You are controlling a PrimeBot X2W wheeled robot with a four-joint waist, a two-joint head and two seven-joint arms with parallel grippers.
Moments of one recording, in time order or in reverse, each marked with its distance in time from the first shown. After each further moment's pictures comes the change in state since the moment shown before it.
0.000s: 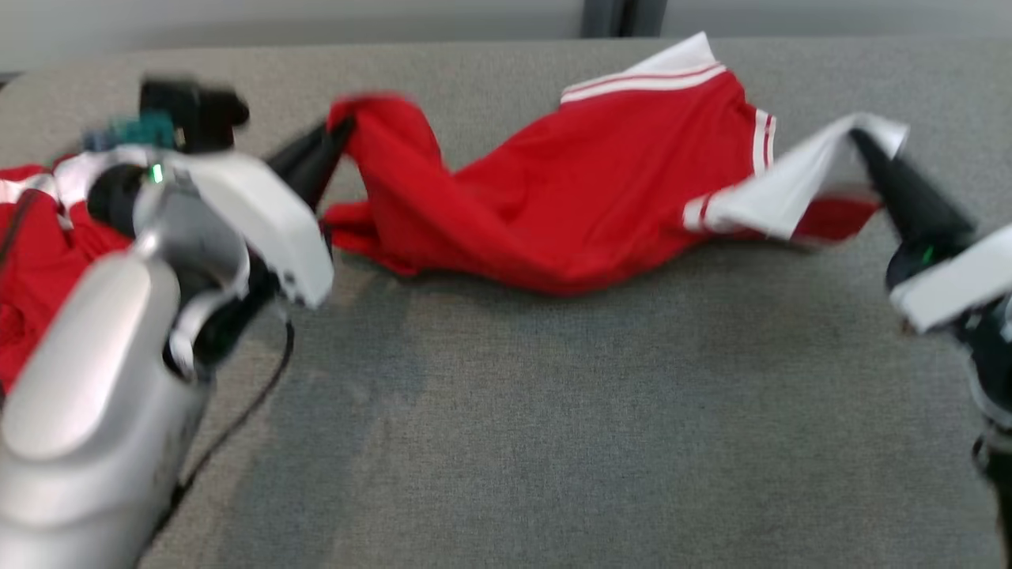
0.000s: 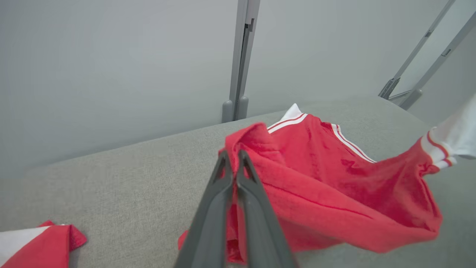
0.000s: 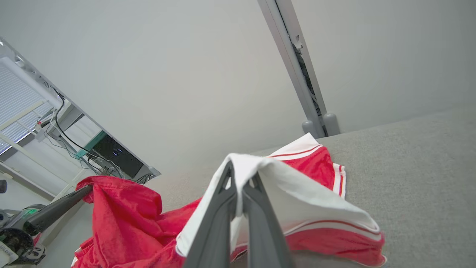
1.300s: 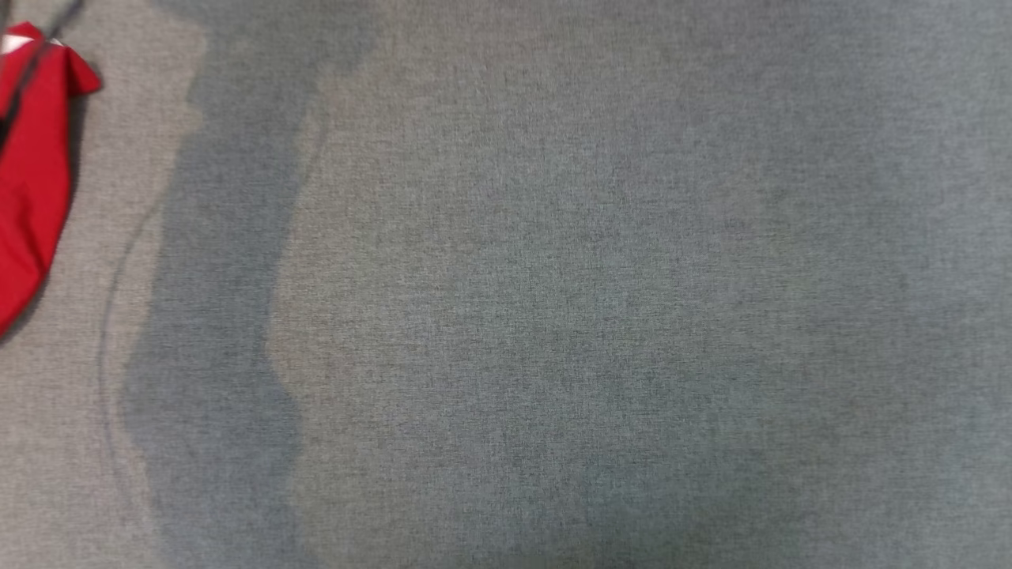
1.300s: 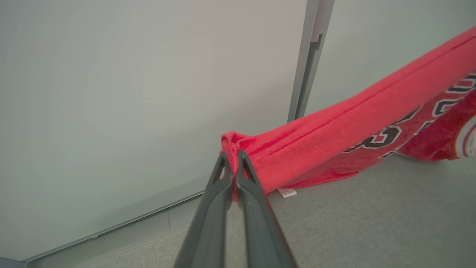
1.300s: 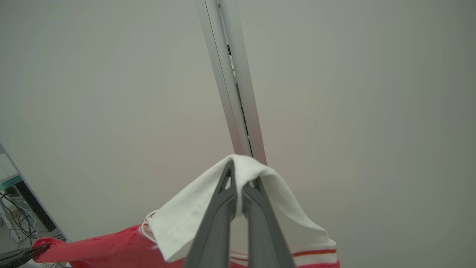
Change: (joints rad) left arm -0.951 -0.010 -0.370 0.747 -0.144 -0.072 -0.109; right arm -1.116 -0.263 0.337 0.577 0.070 0.000 -0.199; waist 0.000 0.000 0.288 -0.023
